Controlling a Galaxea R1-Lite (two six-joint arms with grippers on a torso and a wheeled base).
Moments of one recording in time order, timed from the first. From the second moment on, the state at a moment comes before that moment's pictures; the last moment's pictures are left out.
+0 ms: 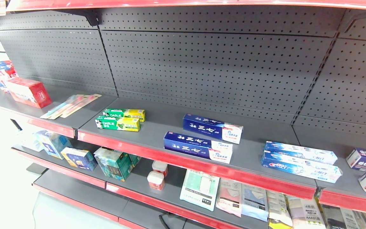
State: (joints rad) left arm 0.00 0.00 0.00 0.00 0.03 0.01; right arm 0.00 0.03 -0.01 -0.03 -0.07 -0.01
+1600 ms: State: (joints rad) left arm 0.00 0.00 0.00 0.00 0.03 0.02; right arm 0.00 0.00 0.00 0.00 -0.01 0.00
